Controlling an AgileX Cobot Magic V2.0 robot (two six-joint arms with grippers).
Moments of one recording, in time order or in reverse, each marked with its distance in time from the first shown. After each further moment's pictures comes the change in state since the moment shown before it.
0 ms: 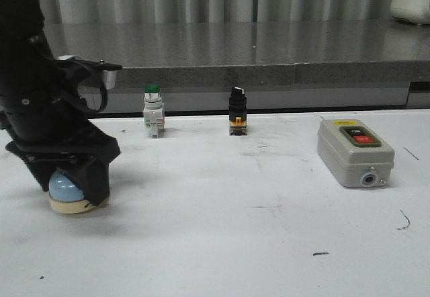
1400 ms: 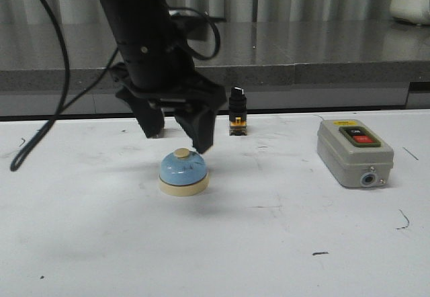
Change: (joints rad) left arm -0.148 0.127 -0.406 -0.008 0.171 0.000; right arm 0.000 0.000 0.000 0.000 0.000 0.000
